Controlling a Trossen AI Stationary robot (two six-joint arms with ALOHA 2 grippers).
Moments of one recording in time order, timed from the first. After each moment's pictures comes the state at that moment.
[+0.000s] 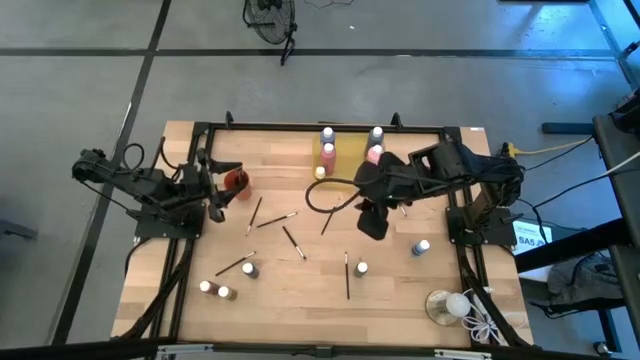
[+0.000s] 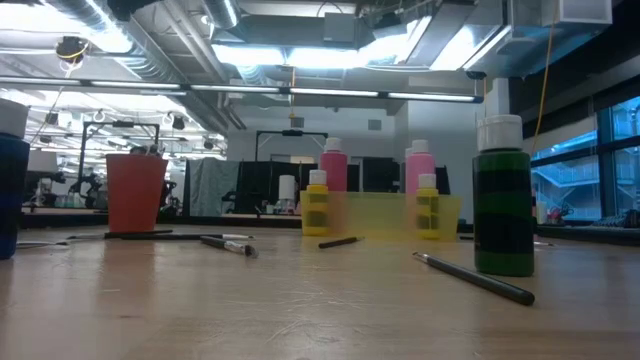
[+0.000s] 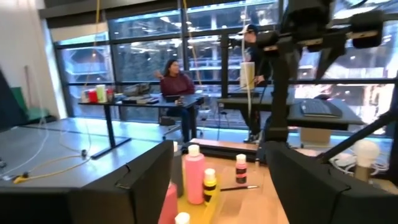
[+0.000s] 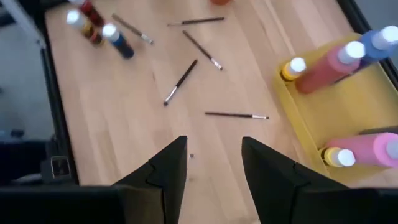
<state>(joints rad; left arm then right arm) -0.38 0.42 0.48 0.11 -0.74 0.11 0.25 1.82 2.35 -1.58 0.23 0.54</state>
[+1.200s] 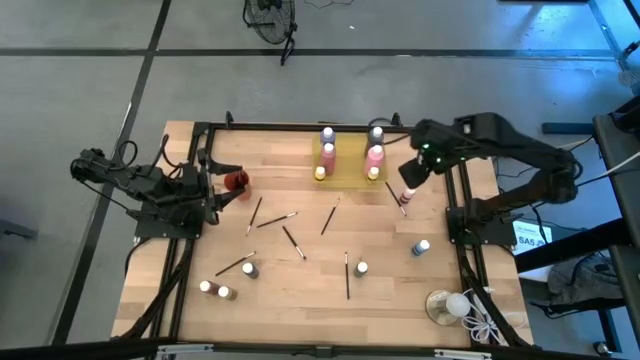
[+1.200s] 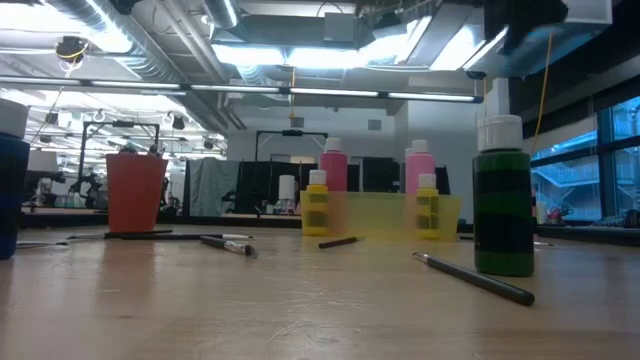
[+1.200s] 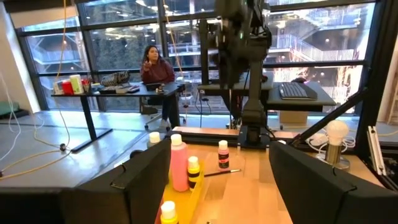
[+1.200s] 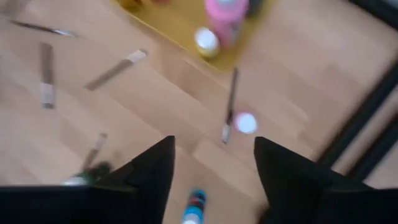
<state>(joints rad) -0.38 0.42 0.56 -0.08 -0.65 0.06 -0.18 1.29 1.60 -1.57 0.13 0.78</state>
